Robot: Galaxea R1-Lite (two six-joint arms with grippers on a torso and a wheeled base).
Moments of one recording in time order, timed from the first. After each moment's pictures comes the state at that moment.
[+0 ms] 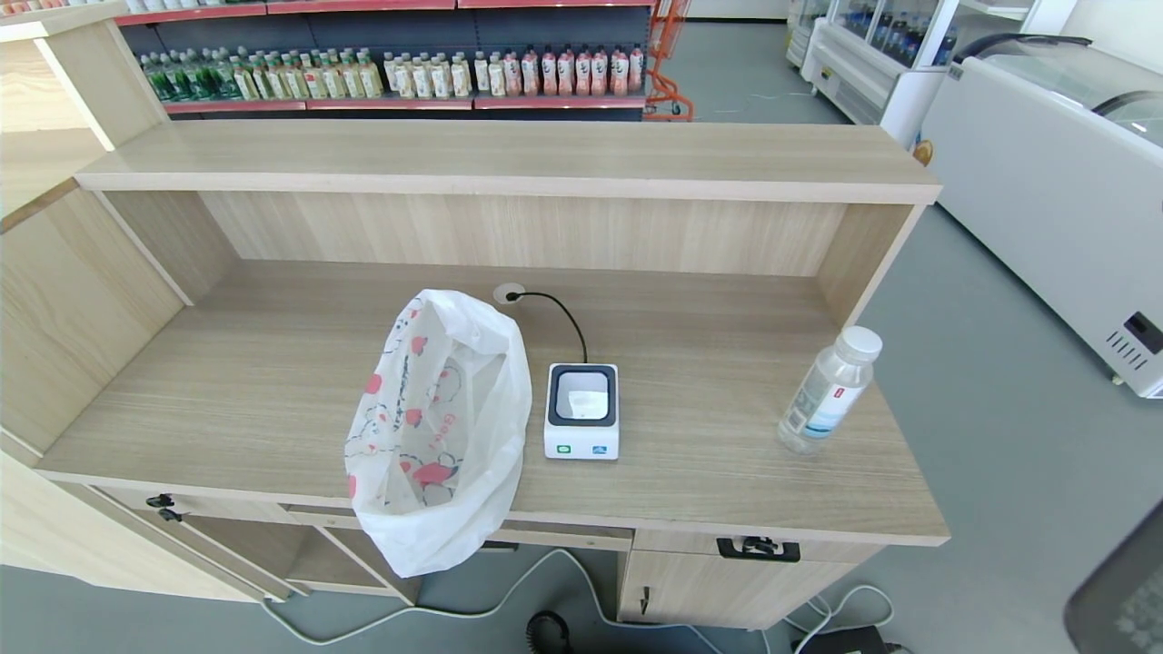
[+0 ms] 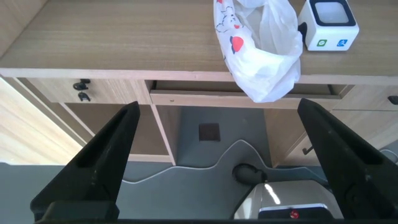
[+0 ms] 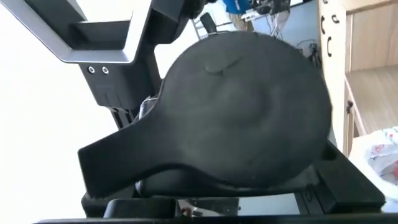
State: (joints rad) left arm -0.01 0.00 0.00 0.04 -0.04 0.03; right arm 0.54 1.16 -0.79 -0.75 1.33 0.37
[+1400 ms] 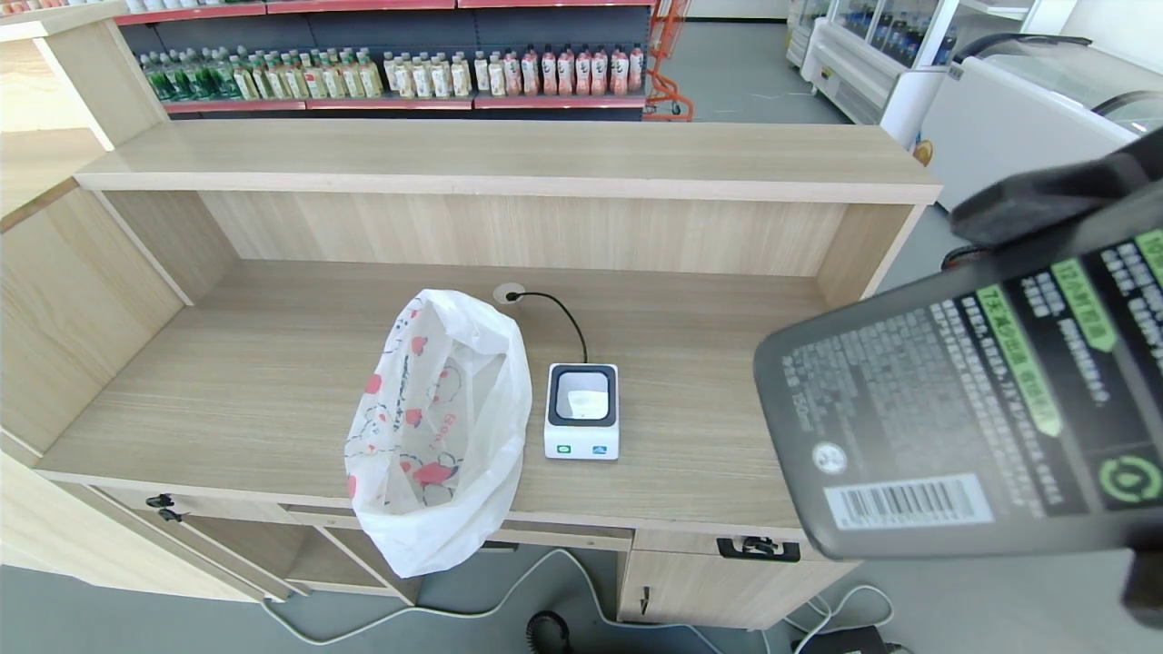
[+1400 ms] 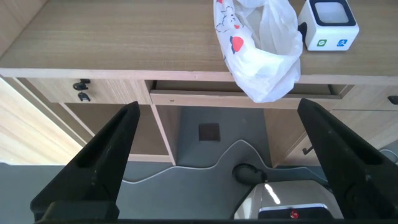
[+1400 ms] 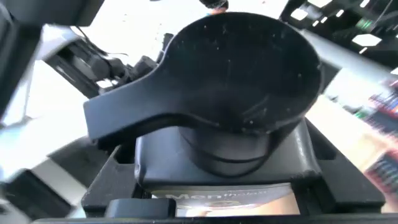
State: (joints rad) left arm -0.01 0.00 0.00 0.04 -0.04 0.03; right arm 0.63 1.49 -0.77 -1.48 1.33 -0.10
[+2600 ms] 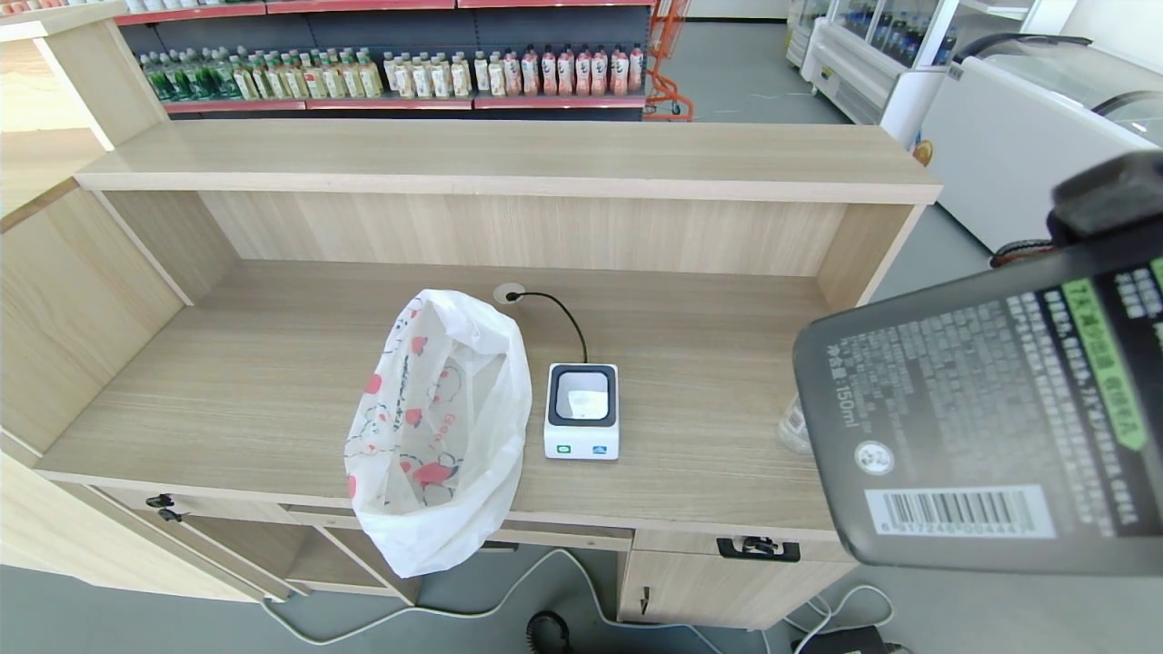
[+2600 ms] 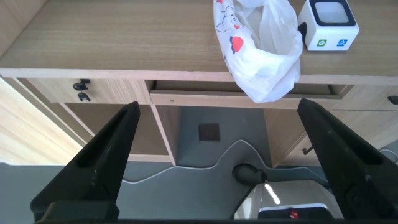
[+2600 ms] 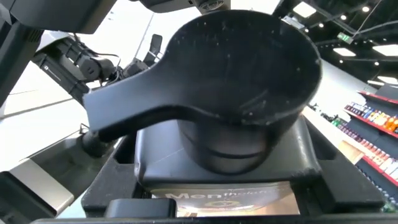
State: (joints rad) left arm -0.01 0.00 0.00 0.04 -0.04 0.03; right arm 0.64 1.44 -0.72 -1.50 1.29 -0.12
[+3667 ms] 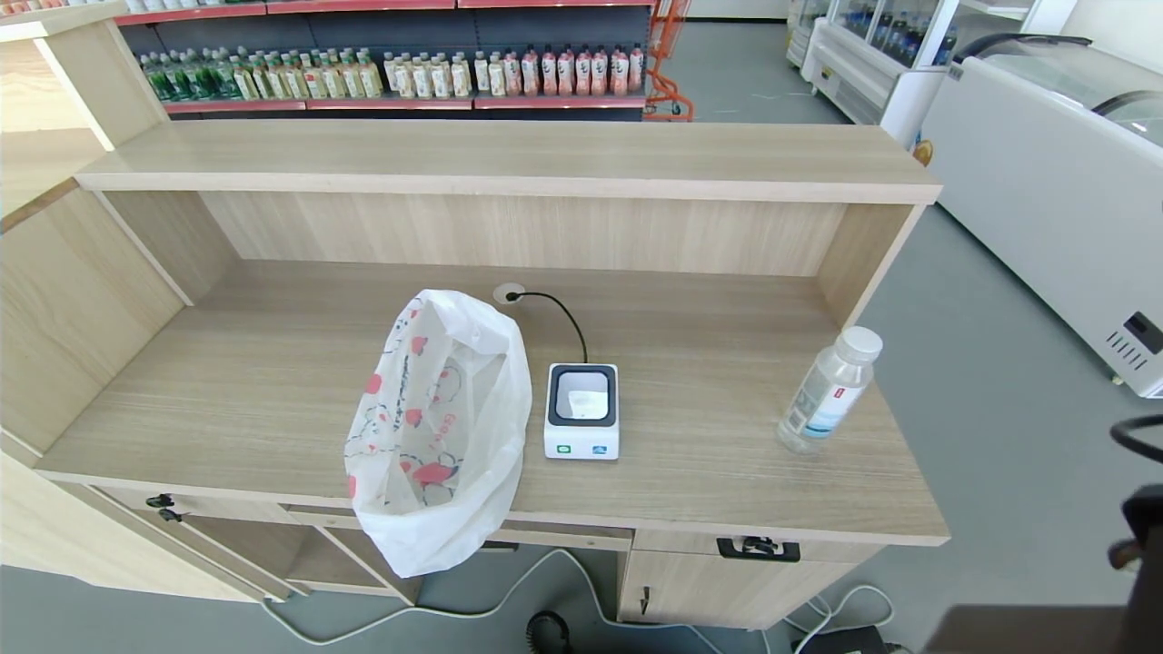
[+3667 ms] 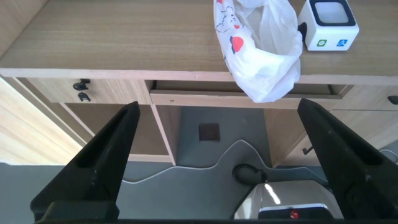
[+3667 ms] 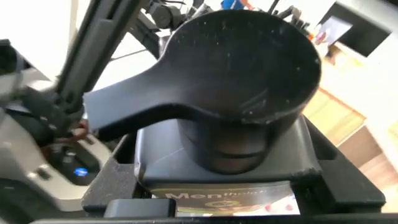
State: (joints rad) left arm -0.01 0.00 0.00 0.04 -0.04 0.03; right arm 0.48 1.18 -0.78 0.18 1.48 -1.32
